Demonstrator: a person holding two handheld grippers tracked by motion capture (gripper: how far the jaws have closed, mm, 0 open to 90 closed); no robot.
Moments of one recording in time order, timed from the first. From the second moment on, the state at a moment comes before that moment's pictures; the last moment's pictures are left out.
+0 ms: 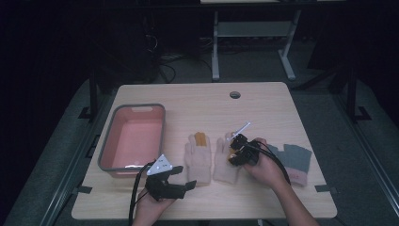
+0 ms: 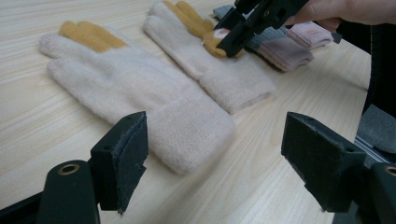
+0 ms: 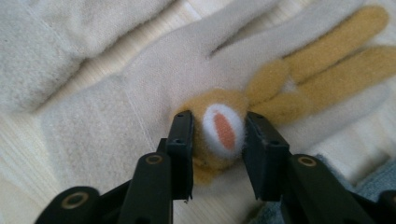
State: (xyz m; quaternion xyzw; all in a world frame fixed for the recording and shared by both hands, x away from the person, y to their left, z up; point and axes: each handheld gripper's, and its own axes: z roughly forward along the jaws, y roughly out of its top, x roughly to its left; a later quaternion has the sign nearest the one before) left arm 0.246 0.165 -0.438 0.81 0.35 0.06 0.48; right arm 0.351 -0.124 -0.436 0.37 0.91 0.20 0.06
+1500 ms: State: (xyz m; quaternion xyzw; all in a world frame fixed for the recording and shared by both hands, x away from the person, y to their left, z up) left arm 0.246 0.173 -0.433 0.79 0.36 0.06 0.49; right arm 0.354 -0.058 -0.362 0.26 0.93 0.26 0.04
